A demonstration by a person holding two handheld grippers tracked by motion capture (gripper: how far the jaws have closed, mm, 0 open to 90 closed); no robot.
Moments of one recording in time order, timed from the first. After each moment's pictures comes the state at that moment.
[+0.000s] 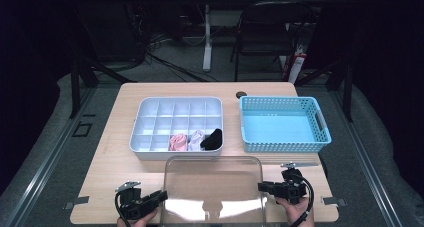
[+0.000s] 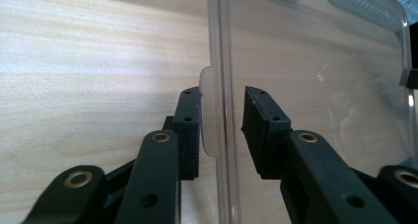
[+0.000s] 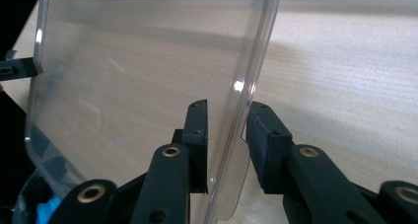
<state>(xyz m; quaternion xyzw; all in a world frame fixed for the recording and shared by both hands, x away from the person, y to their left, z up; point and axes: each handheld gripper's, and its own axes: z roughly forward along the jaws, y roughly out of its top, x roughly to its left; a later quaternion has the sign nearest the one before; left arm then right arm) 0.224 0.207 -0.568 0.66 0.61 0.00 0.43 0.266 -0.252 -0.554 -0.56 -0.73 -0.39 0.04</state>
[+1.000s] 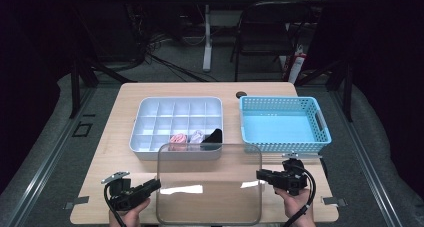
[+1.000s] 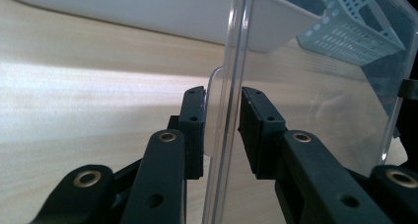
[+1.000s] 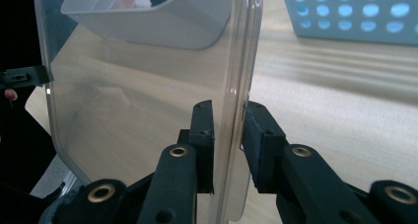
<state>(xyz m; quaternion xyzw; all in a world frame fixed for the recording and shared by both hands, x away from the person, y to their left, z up) 0.237 0.224 -0.536 0.65 0.60 0.01 0.47 0.273 -0.242 -0.512 -0.54 -0.72 -0.44 0.00</state>
